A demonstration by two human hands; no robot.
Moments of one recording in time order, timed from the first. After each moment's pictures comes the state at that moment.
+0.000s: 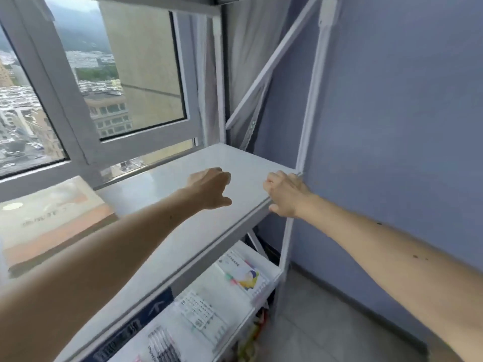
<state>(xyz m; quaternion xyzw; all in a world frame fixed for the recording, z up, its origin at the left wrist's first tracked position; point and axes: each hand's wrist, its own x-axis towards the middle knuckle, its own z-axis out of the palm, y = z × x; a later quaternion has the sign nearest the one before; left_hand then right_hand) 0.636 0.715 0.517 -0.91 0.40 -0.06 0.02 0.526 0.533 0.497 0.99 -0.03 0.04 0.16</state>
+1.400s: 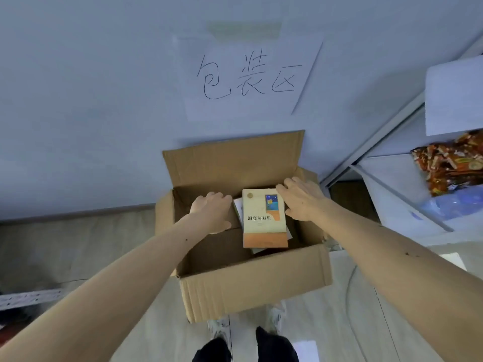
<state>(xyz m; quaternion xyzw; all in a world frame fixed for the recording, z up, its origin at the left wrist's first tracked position) 0.001 -0.016 0.127 -0.63 0.73 0.21 0.18 -0.222 -0.081 0.141 0.86 -0.45 -0.25 -0.05</state>
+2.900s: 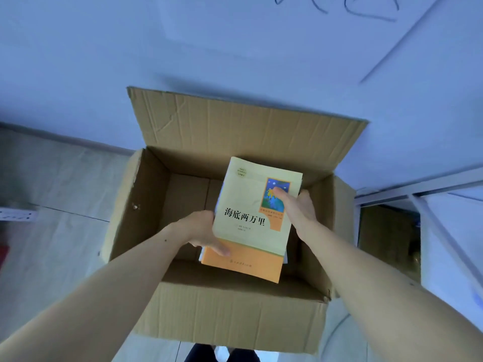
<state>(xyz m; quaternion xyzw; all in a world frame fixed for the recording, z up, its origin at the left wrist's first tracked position) -0.034 -0.053 -0.075 -0.69 0.42 0.59 0.07 -0.241 -0.178 -0.090 0.42 -0.70 0.11 -0.57</state>
